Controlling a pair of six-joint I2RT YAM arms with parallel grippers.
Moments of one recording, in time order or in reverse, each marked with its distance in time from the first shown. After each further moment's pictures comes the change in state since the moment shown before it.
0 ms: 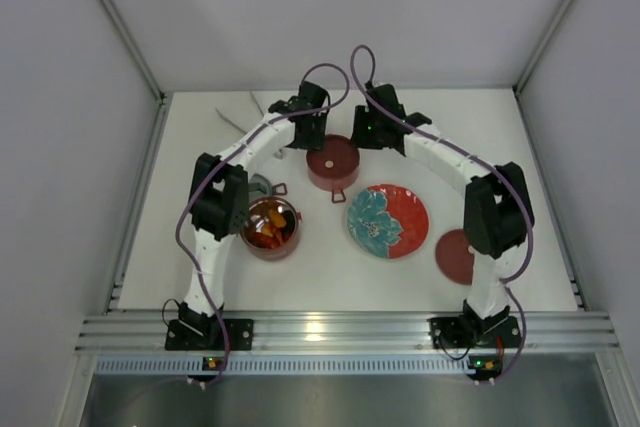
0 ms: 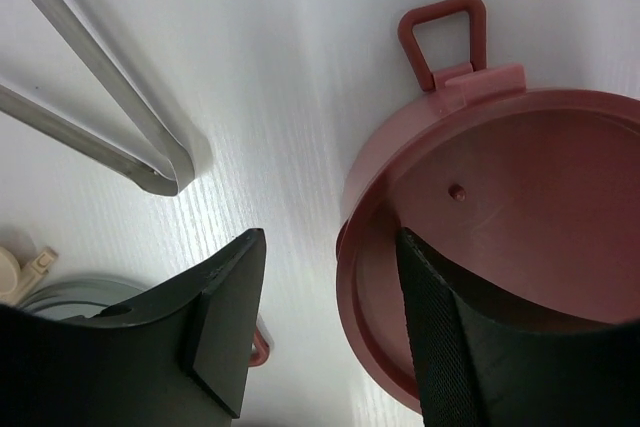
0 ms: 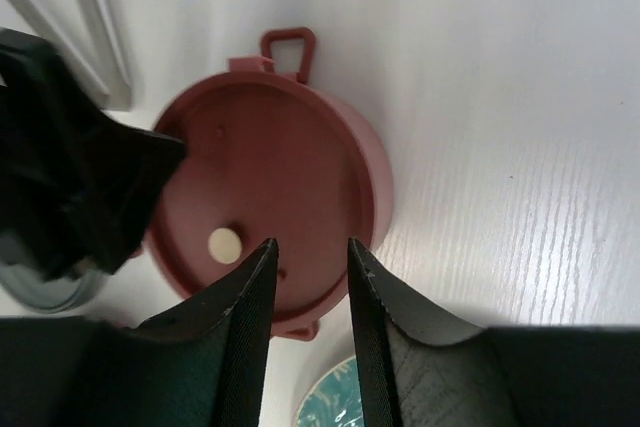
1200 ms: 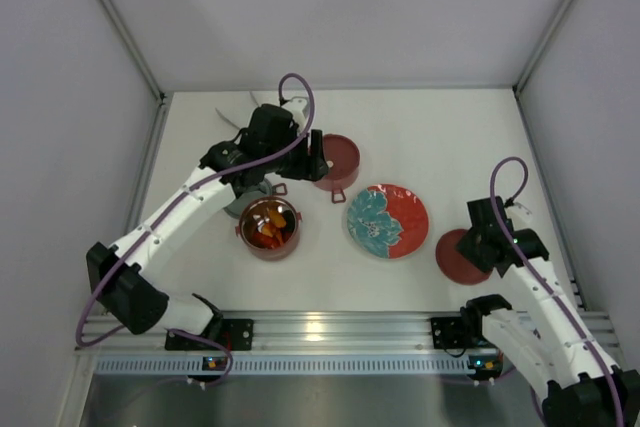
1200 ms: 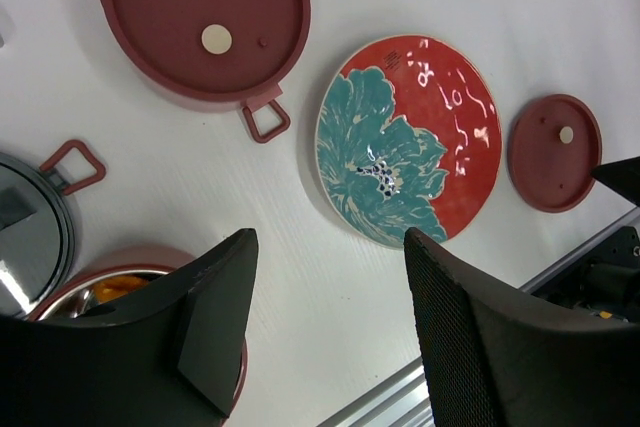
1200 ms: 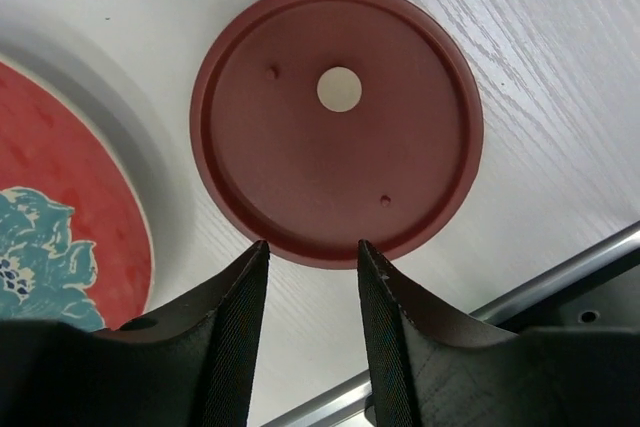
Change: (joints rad) left arm -0.137 -0.798 -0.542 0.091 0.327 -0.117; right arm -0.297 -1.186 -0.962 -0.579 0.287 0.440
